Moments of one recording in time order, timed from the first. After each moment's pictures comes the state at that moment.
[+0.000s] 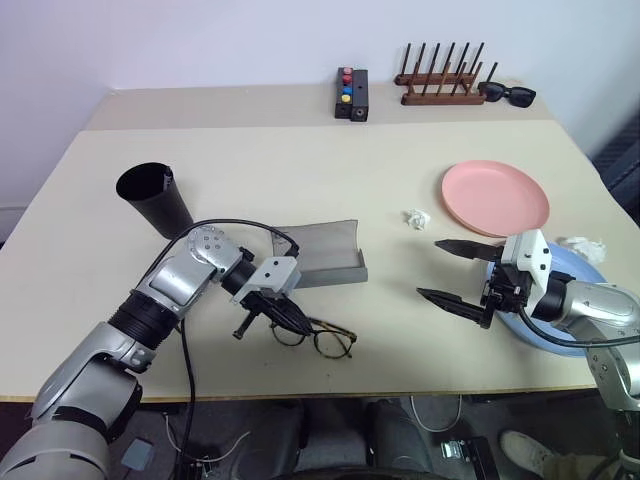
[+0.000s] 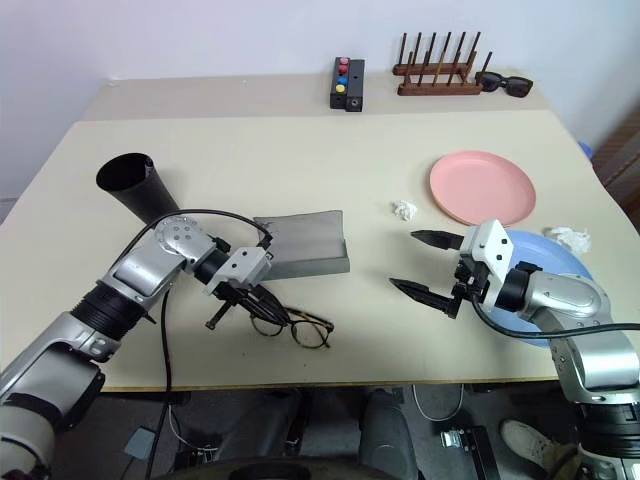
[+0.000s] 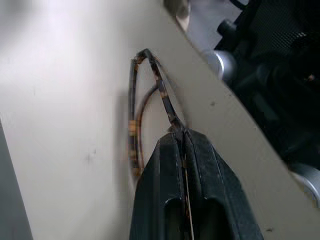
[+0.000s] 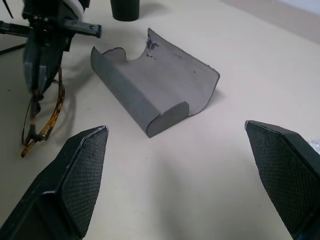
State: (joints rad) left arm -0.69 0.66 -0.54 0.21 -0.30 0.09 -1.61; right arm -0.04 -0.78 -0.20 -0.26 0.52 0.25 1.04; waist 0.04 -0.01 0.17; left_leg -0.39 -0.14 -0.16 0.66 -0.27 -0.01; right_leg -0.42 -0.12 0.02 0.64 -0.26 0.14
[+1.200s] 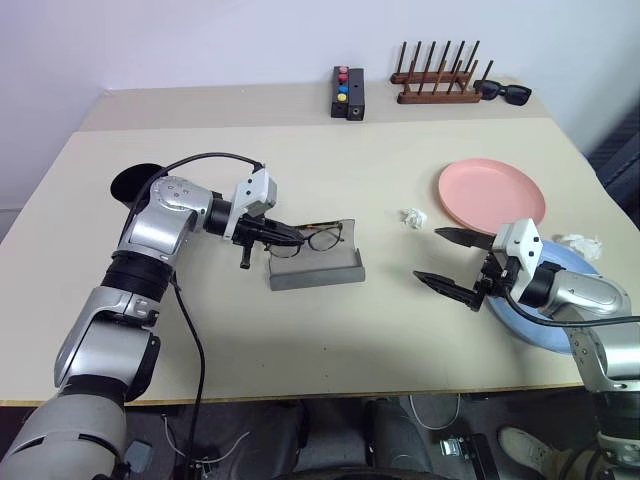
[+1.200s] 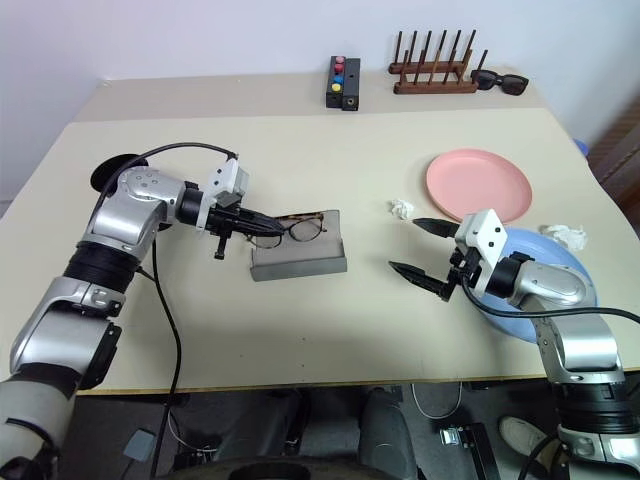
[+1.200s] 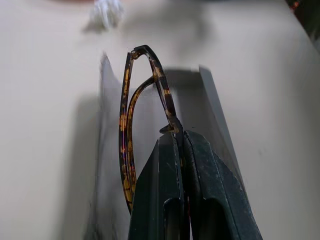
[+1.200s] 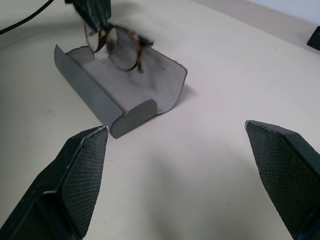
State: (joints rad) left arm -0.88 0.57 -0.28 0.53 -0.20 0.18 -1.48; right arm -0.13 -0.73 -0.17 -0.14 0.45 0.20 1.01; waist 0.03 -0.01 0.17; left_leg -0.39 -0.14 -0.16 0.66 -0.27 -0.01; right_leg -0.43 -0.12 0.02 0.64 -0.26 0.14
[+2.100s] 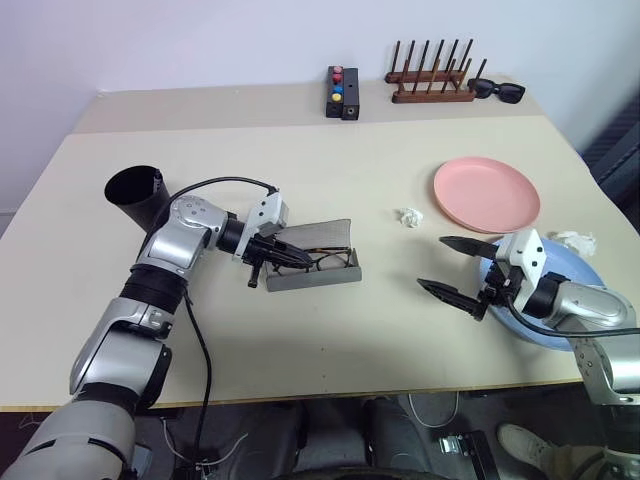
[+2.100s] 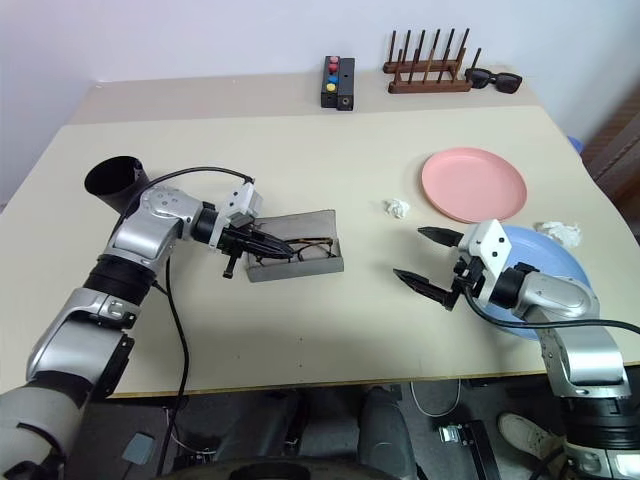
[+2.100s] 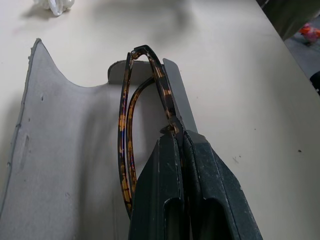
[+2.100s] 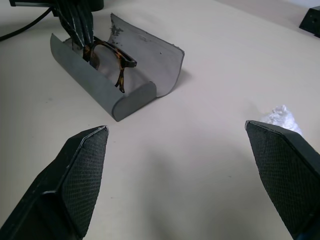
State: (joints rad) left arm -0.82 0.52 -0.29 0.51 -0.19 0.21 -1.51; right arm -0.06 -0.73 -0.20 -0.17 0.46 0.21 0.99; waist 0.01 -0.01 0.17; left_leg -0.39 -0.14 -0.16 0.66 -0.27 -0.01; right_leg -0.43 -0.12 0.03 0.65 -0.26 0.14
